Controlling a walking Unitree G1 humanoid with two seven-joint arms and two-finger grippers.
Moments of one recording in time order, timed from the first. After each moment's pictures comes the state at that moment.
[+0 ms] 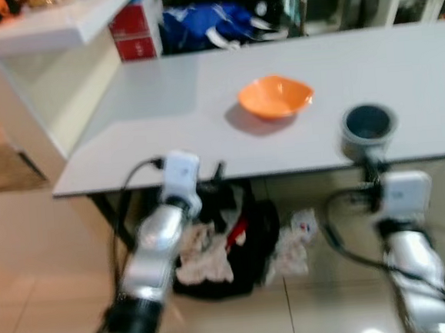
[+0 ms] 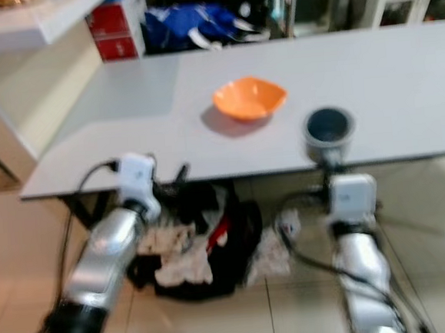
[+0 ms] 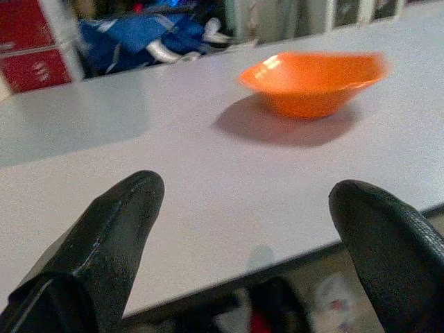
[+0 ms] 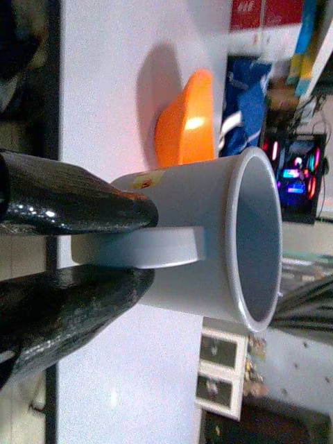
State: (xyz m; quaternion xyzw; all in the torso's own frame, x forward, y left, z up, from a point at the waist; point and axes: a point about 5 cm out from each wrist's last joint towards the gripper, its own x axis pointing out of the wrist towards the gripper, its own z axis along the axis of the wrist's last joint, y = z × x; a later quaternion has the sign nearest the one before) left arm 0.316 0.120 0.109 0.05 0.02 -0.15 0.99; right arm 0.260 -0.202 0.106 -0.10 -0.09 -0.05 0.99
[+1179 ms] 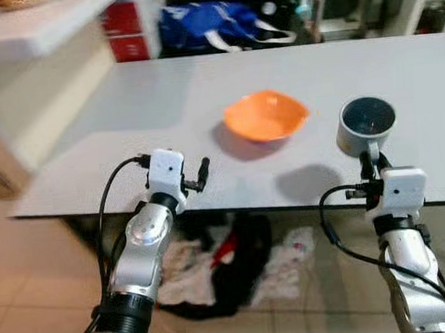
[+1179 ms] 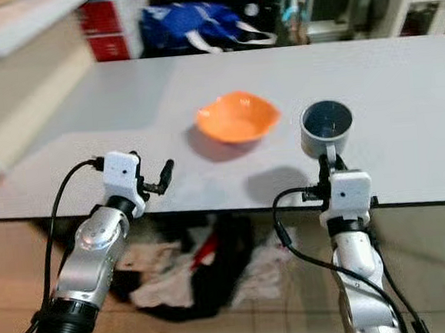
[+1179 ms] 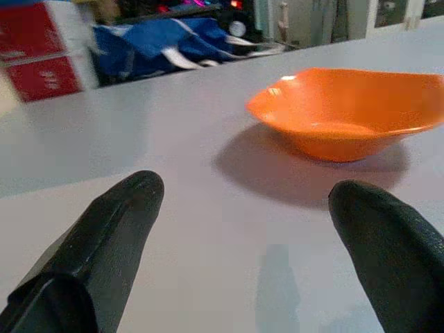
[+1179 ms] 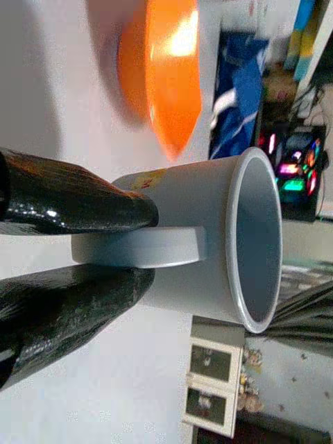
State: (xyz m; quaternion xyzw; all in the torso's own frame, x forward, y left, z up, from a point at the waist) left arm 0.320 0.120 0.114 0.05 0.01 -0.14 0.99; right arm 0.259 -0.213 0.109 -0.10 -0.09 -0.07 0.99
